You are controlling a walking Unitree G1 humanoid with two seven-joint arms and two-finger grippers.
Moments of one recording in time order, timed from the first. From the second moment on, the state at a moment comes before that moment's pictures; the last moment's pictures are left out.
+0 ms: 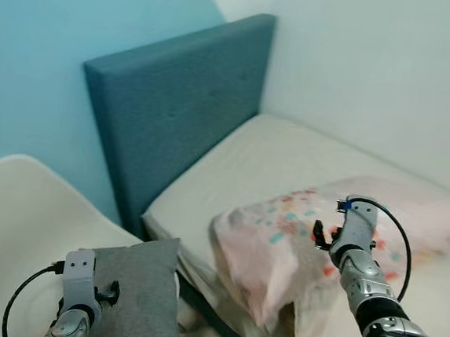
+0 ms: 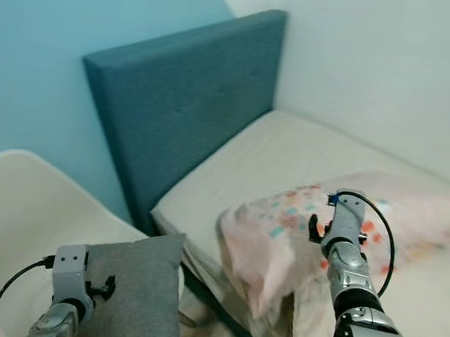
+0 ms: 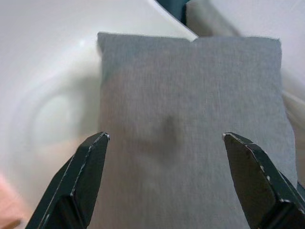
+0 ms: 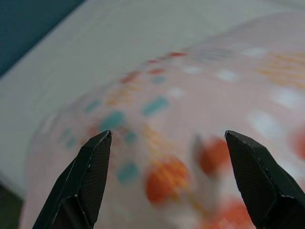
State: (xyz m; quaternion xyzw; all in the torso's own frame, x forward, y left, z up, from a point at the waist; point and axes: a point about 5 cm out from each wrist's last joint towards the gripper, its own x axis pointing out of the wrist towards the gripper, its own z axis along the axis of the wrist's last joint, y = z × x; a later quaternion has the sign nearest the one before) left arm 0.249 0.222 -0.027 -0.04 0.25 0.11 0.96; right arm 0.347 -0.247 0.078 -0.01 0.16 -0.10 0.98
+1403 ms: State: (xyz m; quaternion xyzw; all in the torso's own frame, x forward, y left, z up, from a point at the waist) left arm 0.266 0.204 -0.014 -0.03 0.21 0.05 0.98; right arm 0.312 -0.301 0.056 0.28 0.18 -0.29 0.90
